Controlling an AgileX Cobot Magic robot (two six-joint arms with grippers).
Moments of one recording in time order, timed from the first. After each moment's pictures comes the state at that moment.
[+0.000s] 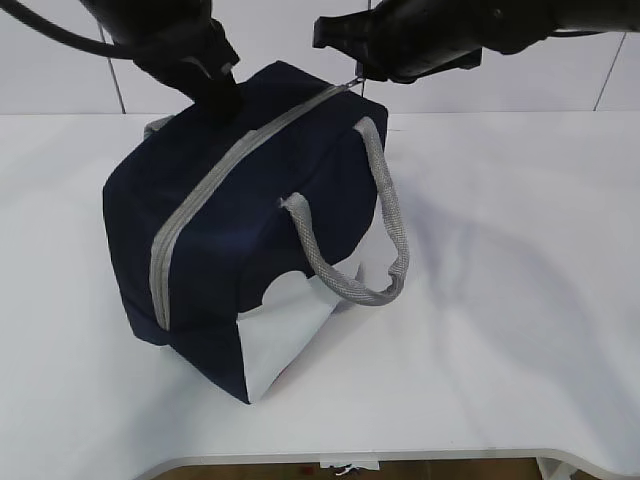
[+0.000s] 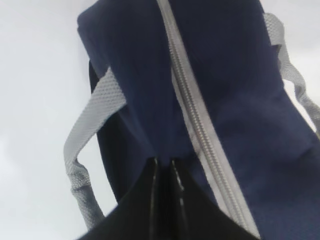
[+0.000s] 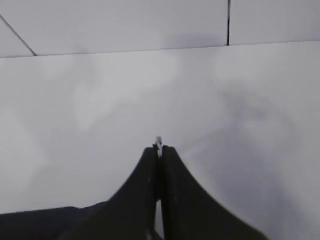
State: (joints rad) left arm -0.53 1.74 -1.72 -0.20 1.15 0.38; right arm 0.46 1.87 -1.56 -0.51 0.42 0.83
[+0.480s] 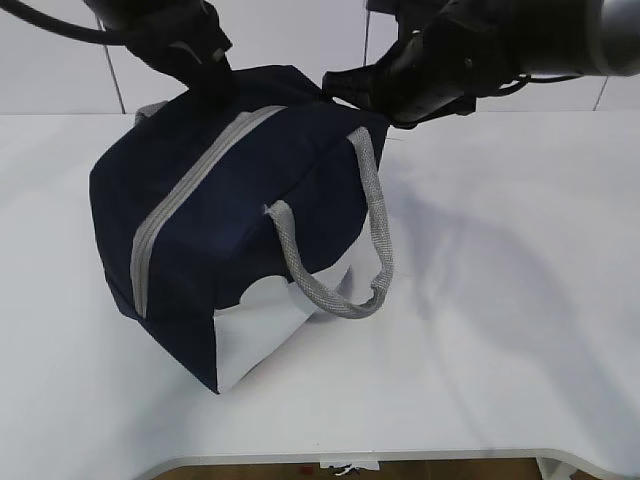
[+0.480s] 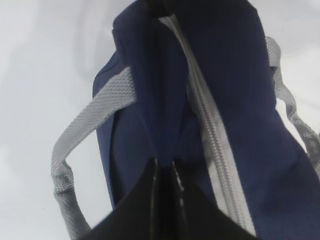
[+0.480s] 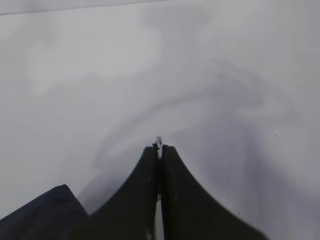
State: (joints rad) left arm -0.53 1.72 -1.72 -0.20 1.13 0.39; right arm 0.44 1.97 -1.56 -0.49 0.44 0.84
